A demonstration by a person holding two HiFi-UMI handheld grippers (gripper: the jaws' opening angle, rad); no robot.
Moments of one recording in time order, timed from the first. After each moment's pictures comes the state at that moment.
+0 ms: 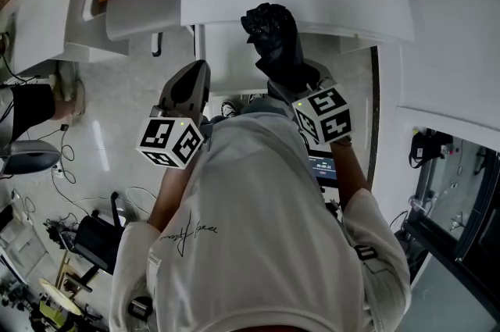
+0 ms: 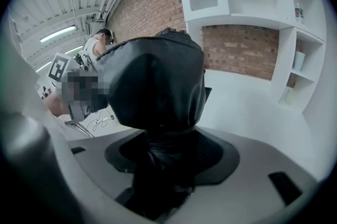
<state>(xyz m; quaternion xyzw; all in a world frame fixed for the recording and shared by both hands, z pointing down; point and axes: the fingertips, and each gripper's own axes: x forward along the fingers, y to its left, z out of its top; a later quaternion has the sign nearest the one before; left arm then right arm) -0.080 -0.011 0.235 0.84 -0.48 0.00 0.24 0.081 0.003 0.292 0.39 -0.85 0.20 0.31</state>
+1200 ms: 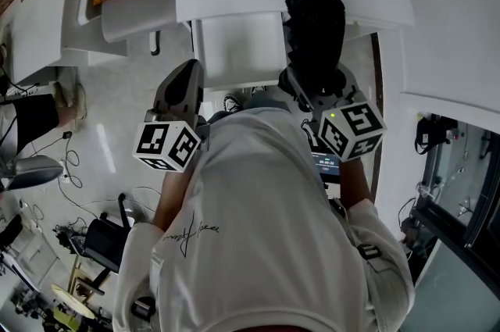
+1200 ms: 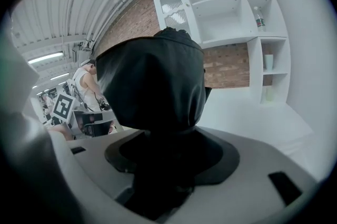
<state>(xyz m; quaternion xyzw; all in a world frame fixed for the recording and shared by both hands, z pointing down) -0.095 -0.006 0.231 0.85 -0.48 0.00 0.23 0.106 0.013 0.227 0.48 -0.84 0.21 0.16</state>
